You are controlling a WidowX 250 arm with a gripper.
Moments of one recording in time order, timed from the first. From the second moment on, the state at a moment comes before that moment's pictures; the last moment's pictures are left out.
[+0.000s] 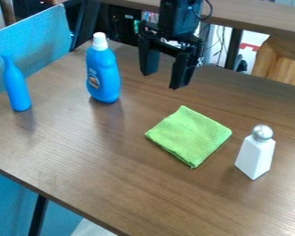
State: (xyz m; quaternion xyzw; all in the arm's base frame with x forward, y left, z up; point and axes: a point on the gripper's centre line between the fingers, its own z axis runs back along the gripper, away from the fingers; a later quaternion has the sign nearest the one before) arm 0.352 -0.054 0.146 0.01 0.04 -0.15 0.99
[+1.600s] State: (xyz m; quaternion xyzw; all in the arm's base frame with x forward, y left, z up) arm 0.395 -0.087 0.035 0.00 -0.06 -0.13 0.99
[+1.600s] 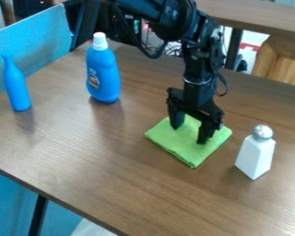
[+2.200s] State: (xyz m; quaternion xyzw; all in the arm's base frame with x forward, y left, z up) arm 0.341 -0.071 0.023 0.03 0.01 -0.06 1.00
